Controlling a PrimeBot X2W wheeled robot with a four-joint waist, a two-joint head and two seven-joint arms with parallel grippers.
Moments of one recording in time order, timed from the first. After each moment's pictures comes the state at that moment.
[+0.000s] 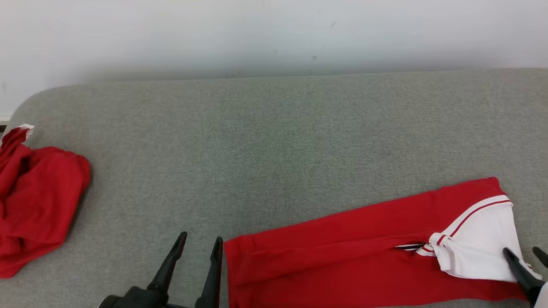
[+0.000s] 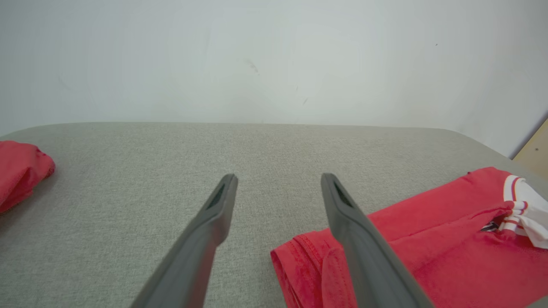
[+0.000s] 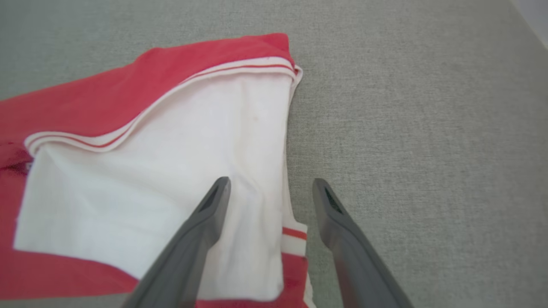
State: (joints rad) left arm 0.01 0.29 -0.44 -0.11 -0.33 0.25 -0.26; right arm -0.11 -0.56 0.18 0.28 0.76 0.13 0.25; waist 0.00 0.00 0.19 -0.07
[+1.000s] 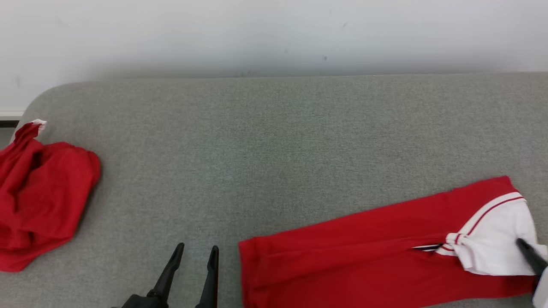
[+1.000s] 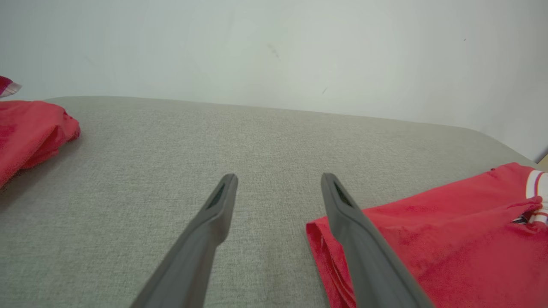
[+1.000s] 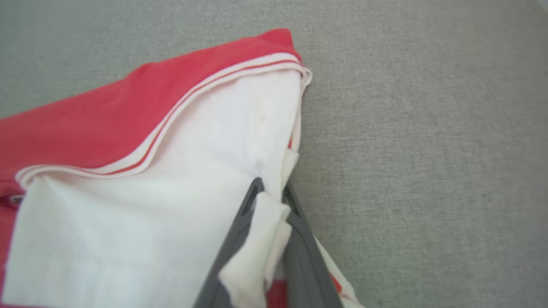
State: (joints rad) left arm 0.07 0.08 -0.22 0.00 -0.17 0.01 -0.26; right arm -0.28 -0.57 0.34 0.51 0.87 0.13 0.19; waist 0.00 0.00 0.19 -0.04
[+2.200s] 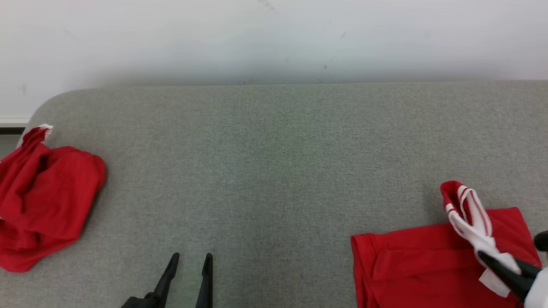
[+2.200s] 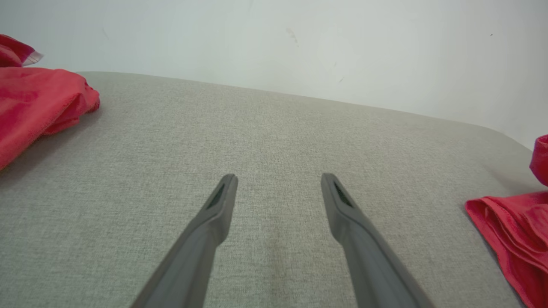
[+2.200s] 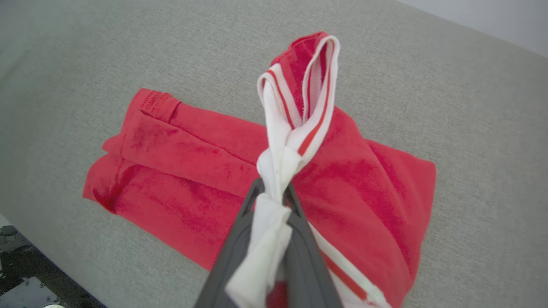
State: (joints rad) left arm 0.06 0.05 -0.17 0.09 -0.19 -0.01 -0.26; right arm -0.14 -0.85 0.46 -0.07 0.86 0.13 0.35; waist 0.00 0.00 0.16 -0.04
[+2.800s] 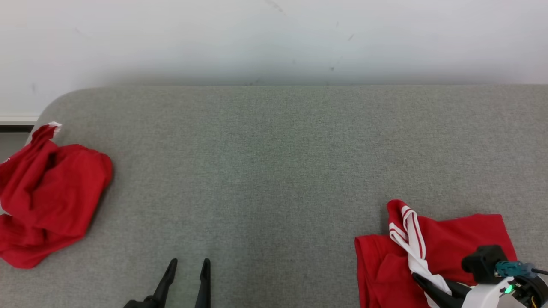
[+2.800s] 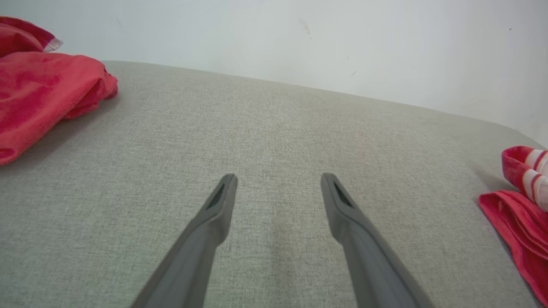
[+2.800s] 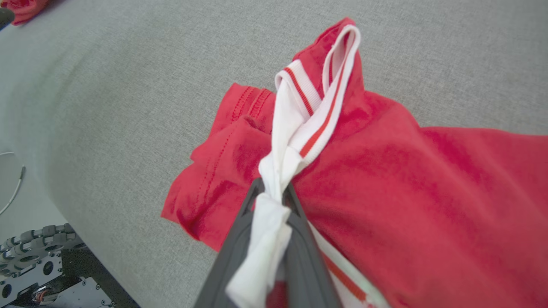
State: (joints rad) left arm 0.07 0.05 -0.17 0.12 -0.20 0.00 -0.26; right arm -0.19 -0.63 0.61 -0.01 0.78 0.13 0.32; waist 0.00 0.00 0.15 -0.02
